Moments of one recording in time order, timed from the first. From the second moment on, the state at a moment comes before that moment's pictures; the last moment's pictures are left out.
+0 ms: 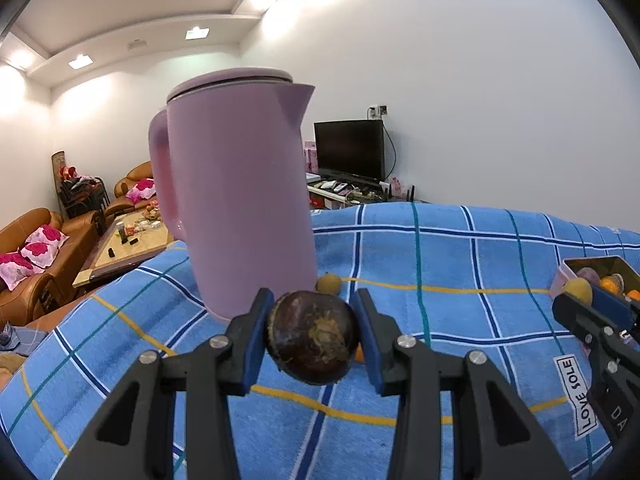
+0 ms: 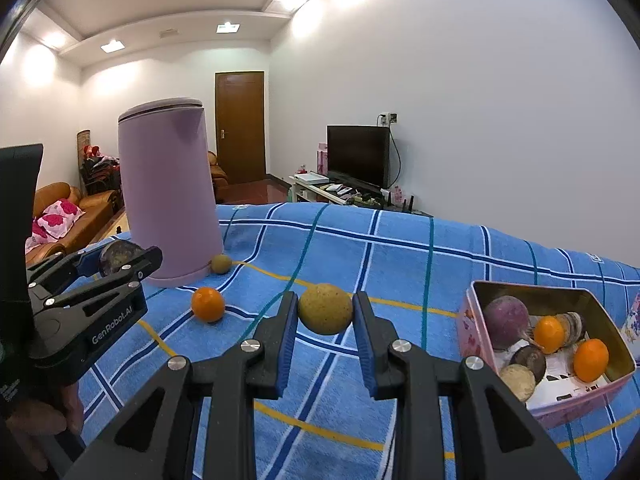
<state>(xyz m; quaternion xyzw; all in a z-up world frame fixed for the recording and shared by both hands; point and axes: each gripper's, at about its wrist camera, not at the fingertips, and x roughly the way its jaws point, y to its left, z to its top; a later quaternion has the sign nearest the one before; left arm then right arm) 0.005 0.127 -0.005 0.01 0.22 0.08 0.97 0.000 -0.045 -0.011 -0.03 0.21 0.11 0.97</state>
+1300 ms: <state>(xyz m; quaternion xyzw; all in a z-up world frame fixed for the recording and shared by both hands) -0.008 0.033 0.005 0.05 0.22 0.00 0.97 -0.028 -0.127 -0.001 -0.03 0.19 0.05 0.98</state>
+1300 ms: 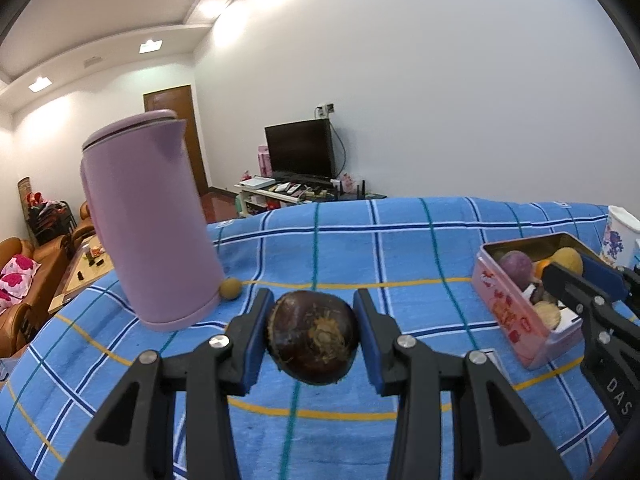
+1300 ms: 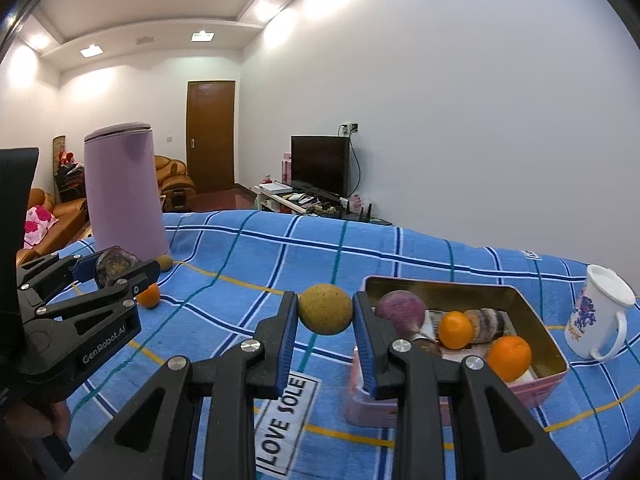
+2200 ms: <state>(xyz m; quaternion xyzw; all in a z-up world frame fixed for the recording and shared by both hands) -0.004 -0.058 0.016 0.08 0.21 -0.06 0.97 -0.030 -0.208 0.010 0.00 0.18 -0.01 0.98</state>
